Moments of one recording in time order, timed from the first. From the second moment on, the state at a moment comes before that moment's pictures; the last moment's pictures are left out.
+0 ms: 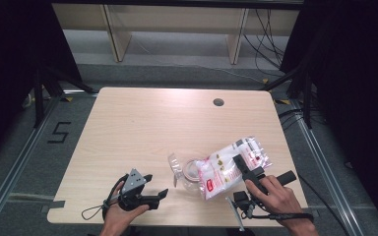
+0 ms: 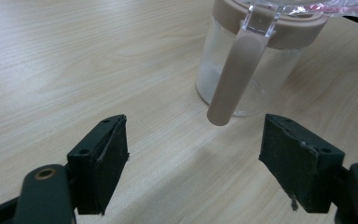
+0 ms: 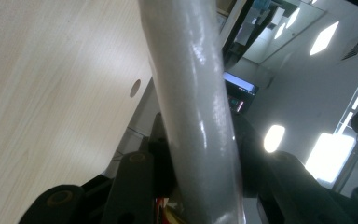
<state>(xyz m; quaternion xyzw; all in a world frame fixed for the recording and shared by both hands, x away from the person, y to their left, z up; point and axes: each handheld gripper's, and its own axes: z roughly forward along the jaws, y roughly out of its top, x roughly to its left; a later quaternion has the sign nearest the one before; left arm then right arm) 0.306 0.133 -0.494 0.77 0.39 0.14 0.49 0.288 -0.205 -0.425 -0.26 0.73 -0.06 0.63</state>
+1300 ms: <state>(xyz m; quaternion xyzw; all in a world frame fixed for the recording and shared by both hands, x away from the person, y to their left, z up) 0.306 0.133 -0.494 0.77 0.39 0.14 0.48 0.286 -0.207 -0.420 -0.25 0.73 -0.05 0.63</state>
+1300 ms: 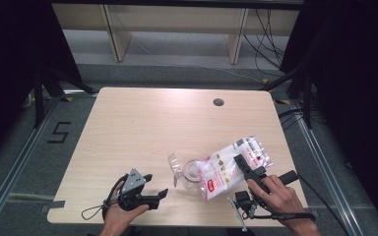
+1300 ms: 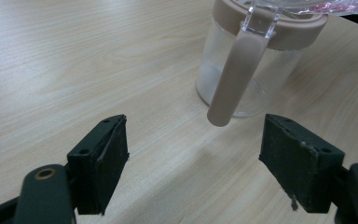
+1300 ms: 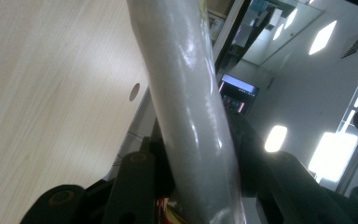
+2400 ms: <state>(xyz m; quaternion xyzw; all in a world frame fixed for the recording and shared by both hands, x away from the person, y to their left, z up) 0.306 0.133 -0.494 0.77 0.39 0.14 0.49 0.281 -0.209 -0.417 -0.25 0.73 -0.05 0.63</state>
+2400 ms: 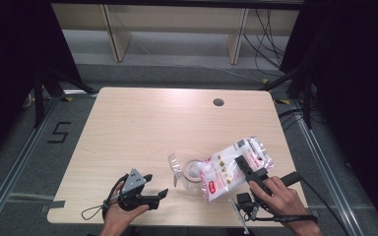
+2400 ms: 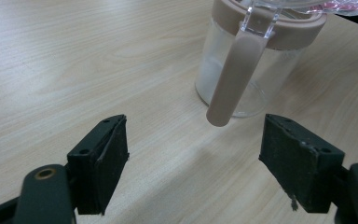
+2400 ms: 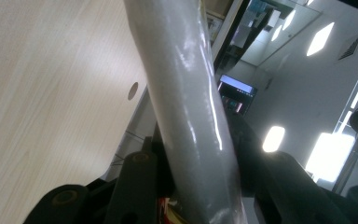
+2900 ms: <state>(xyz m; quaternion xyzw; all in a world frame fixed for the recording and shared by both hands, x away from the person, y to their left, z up) 0.306 0.133 -0.494 0.77 0.39 0.14 0.48 0.280 -0.208 -0.420 -0.24 0.74 -0.04 0.63</state>
